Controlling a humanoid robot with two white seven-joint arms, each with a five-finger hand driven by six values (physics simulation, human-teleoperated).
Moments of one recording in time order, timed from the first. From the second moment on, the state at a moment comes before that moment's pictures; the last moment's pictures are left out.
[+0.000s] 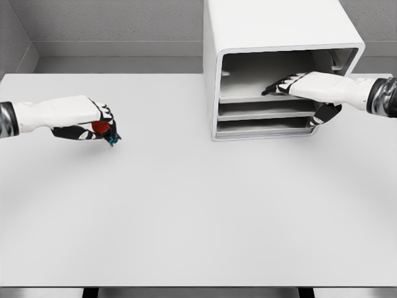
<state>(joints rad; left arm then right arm) -0.67 0.87 -0.63 -1.43 -0.15 -0.61 -0.61 -0.89 -0.91 0.90 -1.49 0.16 -0.33 0.50</state>
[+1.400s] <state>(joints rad) -0.81 0.84 -0.60 -1.76 0.02 -0.61 -0.61 -0.82 -1.17 0.88 -1.66 0.09 -0.61 0.48</state>
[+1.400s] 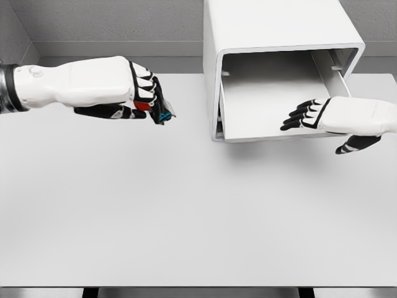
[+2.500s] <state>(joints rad) -0.82 0.80 -0.61 -1.76 0.02 -0.61 -0.61 -0.85 -1.05 0.88 -1.60 0.11 -0.39 0.52</state>
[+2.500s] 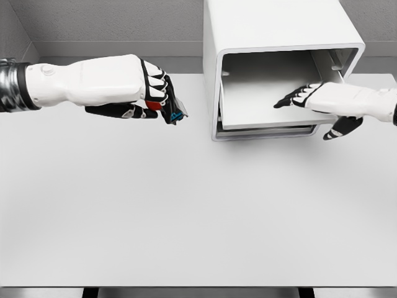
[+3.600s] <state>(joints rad) -0.83 0.80 -0.61 -1.76 0.03 -0.61 -0.61 -0.85 -1.19 0.89 -1.67 0.23 -0.61 0.52</state>
